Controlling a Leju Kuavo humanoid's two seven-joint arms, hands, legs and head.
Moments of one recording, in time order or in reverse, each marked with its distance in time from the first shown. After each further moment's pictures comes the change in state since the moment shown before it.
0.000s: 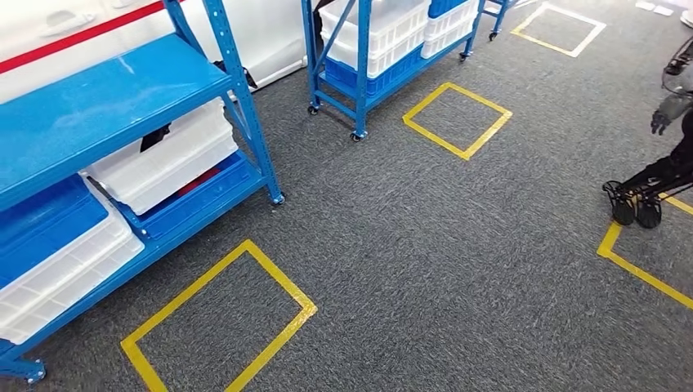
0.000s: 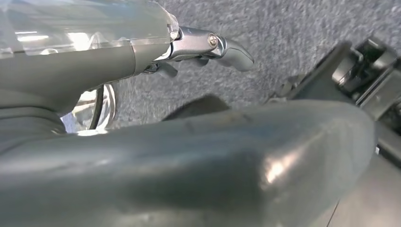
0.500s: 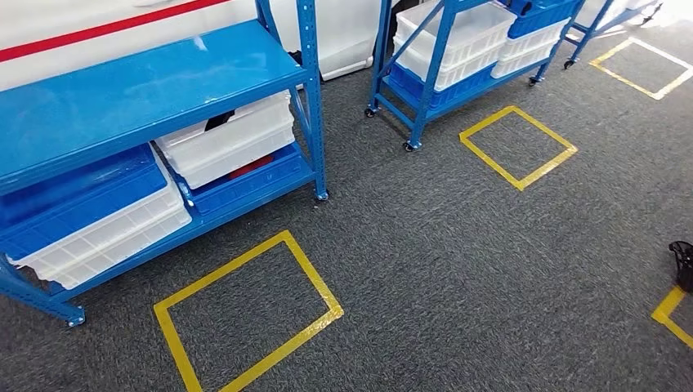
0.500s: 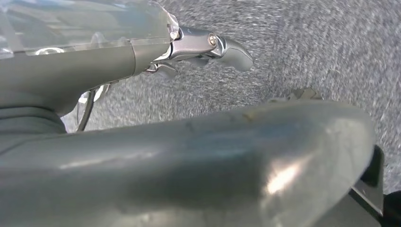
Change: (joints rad) left arm -0.015 -0.002 -0.007 -0.002 0.026 -0.002 0.014; right arm -0.013 -0.003 -0.010 0.000 0.006 0.011 0.001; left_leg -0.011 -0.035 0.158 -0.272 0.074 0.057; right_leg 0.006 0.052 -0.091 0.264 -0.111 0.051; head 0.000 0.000
